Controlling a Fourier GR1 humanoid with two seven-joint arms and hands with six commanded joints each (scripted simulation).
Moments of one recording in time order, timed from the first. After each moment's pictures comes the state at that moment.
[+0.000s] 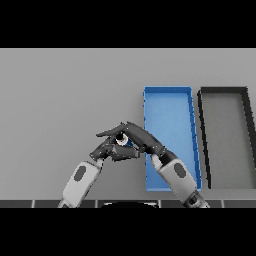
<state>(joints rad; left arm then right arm) -0.22 0.00 -0.41 -1.59 -0.03 -0.33 0.01 -0.46 -0.01 0.42 -1.88 -0.06 0.24 0.42</state>
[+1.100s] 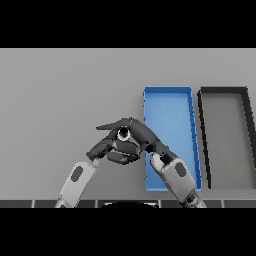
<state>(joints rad) -0.21 0.03 -0.39 -1.58 -0.12 -0.38 0.07 -0.51 0.05 0.38 -1.92 -0.15 0.15 0.49</state>
